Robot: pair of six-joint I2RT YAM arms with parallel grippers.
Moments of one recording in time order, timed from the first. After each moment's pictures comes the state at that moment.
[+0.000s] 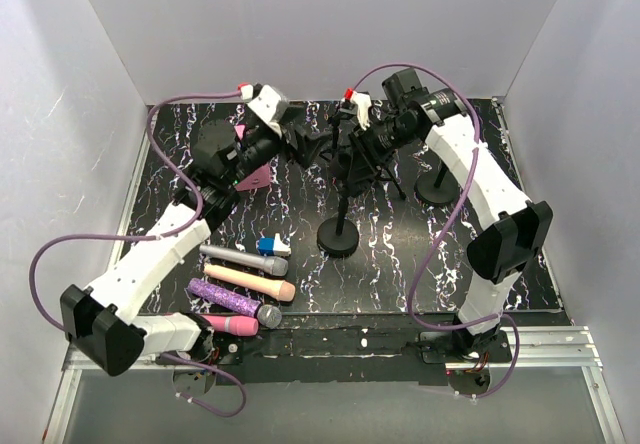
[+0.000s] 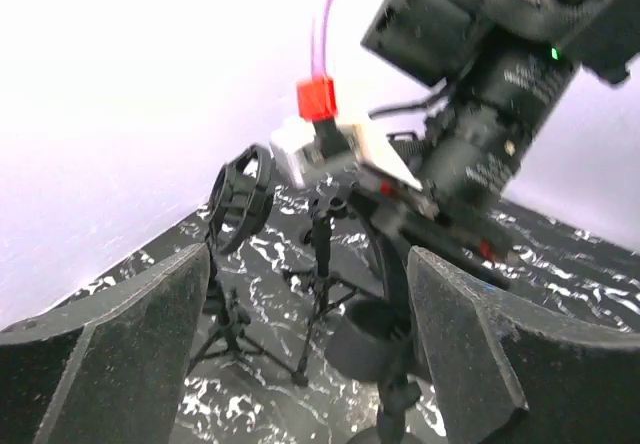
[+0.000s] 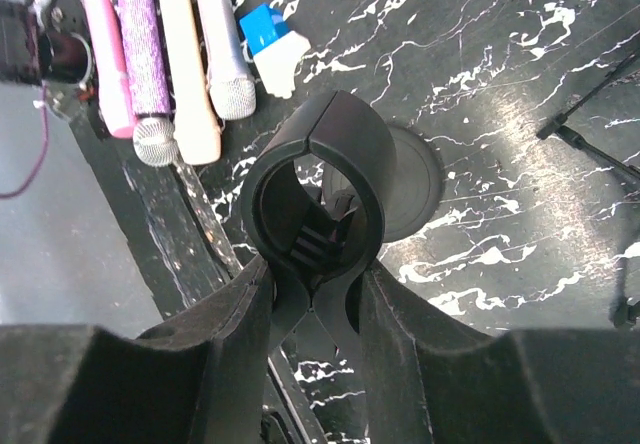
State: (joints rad) left arm -0.58 1.22 1.14 0.19 0.28 0.01; right arm 0.48 1.82 1.98 -1.21 -0.69 -0.26
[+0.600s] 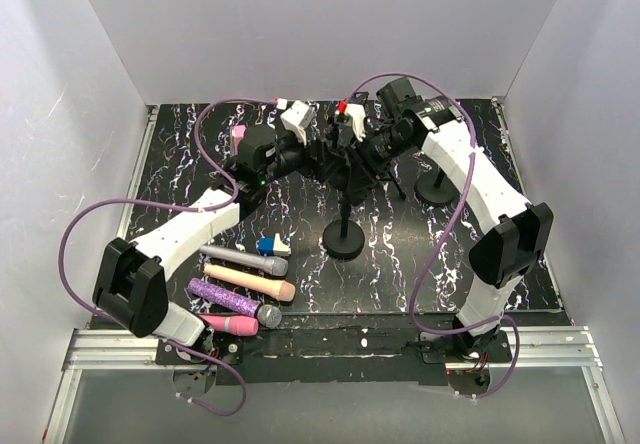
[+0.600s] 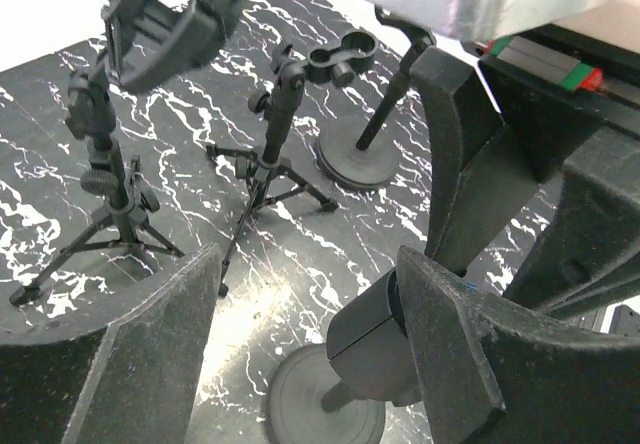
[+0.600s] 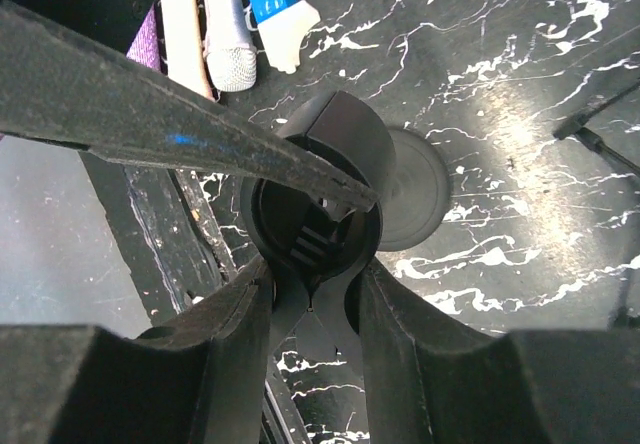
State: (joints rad) left arm -0.57 1.48 1.13 0.21 0.35 -0.21; right arm 0.50 1.77 1.90 -1.21 -0.68 -0.36
